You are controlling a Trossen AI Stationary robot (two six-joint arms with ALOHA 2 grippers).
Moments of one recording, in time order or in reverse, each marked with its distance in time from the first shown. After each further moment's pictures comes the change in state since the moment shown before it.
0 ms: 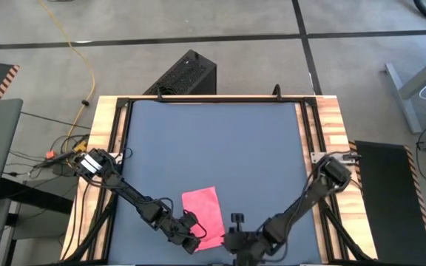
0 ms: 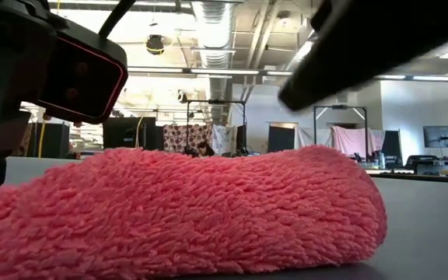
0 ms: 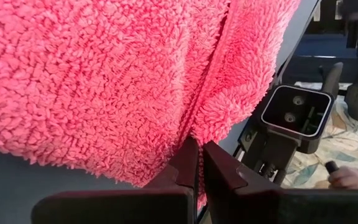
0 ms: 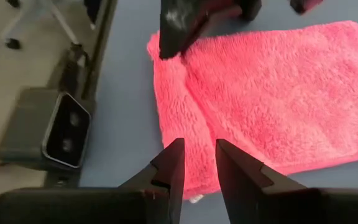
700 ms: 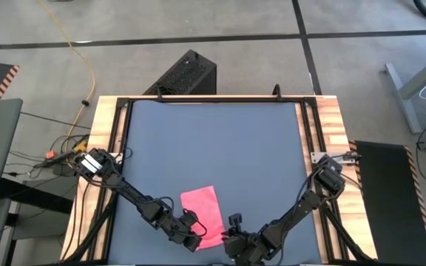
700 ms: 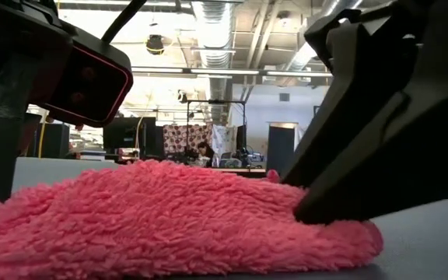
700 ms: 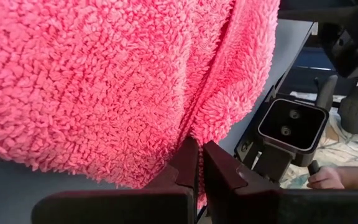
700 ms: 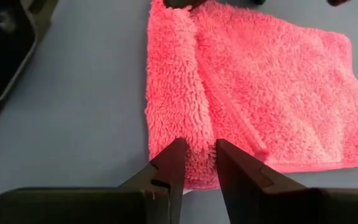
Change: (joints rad) left arm 0.012 0.000 0.000 0.018 -0.012 -0.048; right arm 0.022 0.103 0.004 -0.005 0.127 -0.240
